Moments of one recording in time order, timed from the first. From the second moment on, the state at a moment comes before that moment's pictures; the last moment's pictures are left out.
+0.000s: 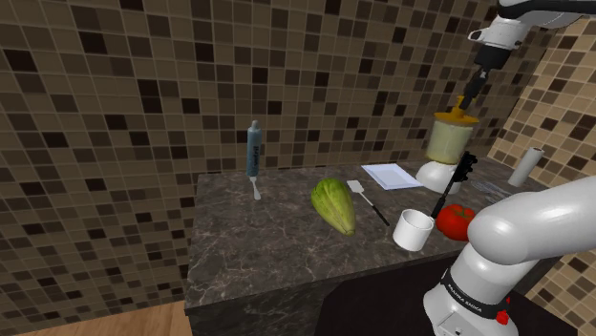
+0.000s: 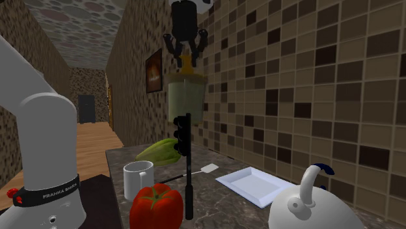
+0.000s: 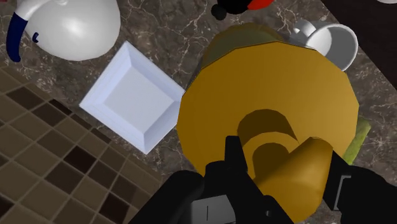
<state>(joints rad) -0.23 -0.63 -0.47 -2.05 -0.19 1.54 -0.92</state>
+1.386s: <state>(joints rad) -0.26 -0.69 -0.52 -2.37 -0.24 1.81 -0.92</state>
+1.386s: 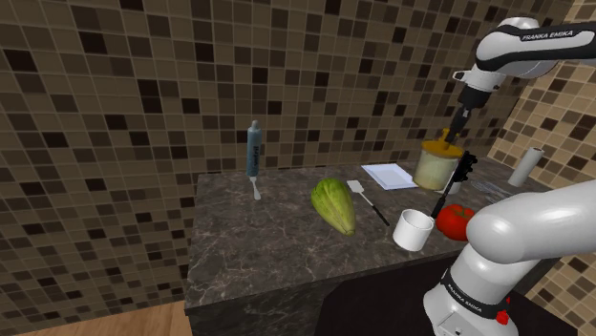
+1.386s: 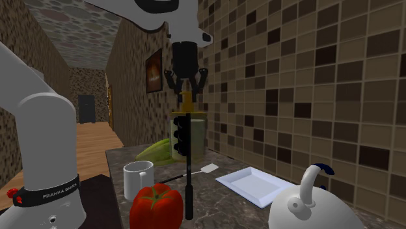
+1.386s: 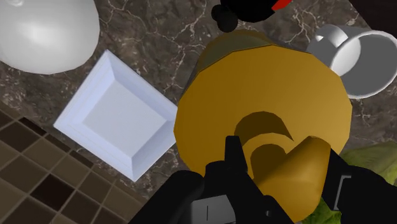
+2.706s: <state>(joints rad) -0.27 -0.64 -0.60 -2.60 -0.29 2.09 -0.93</state>
